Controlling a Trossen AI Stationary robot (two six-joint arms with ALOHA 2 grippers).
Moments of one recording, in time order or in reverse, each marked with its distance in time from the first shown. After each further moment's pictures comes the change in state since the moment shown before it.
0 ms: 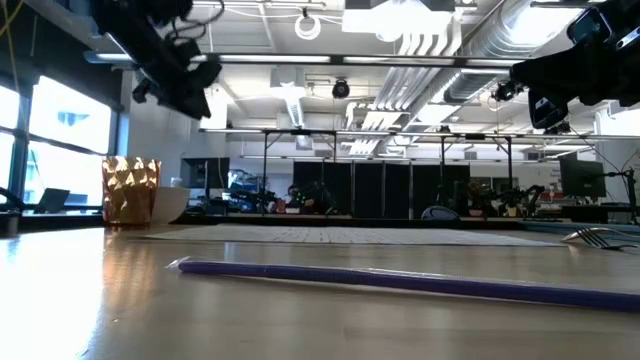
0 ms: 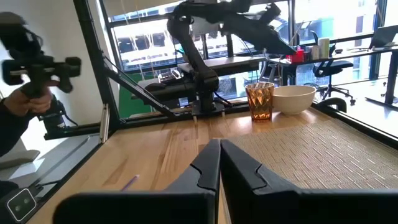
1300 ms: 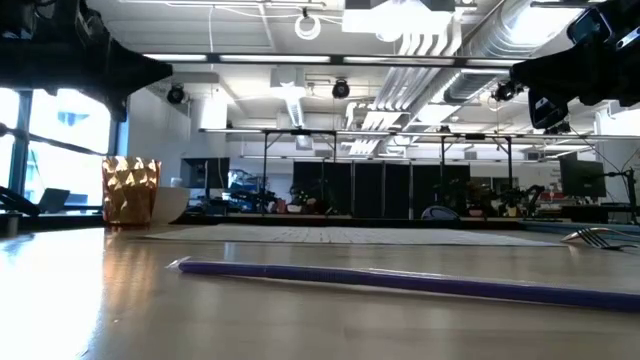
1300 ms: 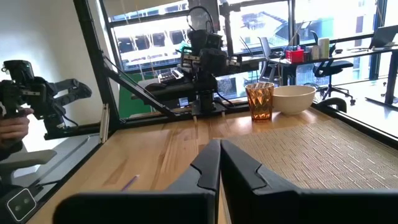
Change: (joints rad) left arm -0.639 -0.976 -0.751 0.521 0.123 0.069; right arm 0.000 0.000 0.000 0.000 0.000 0.000
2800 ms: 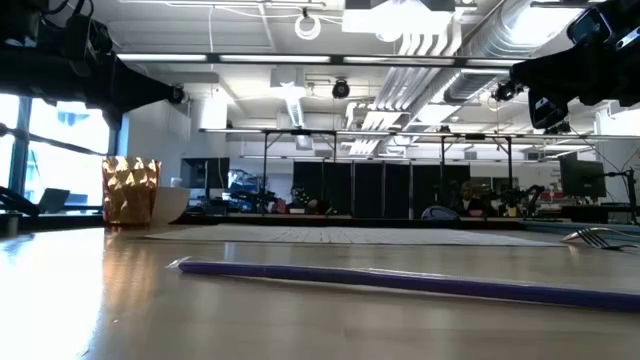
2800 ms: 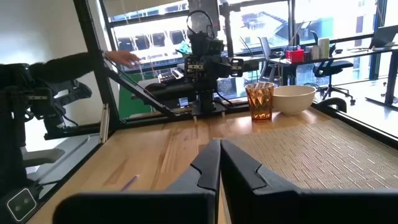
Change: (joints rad) left arm 0.000 0.000 0.000 -0.132 -0.078 0.046; right arm 0.000 0.000 0.000 0.000 0.000 0.000
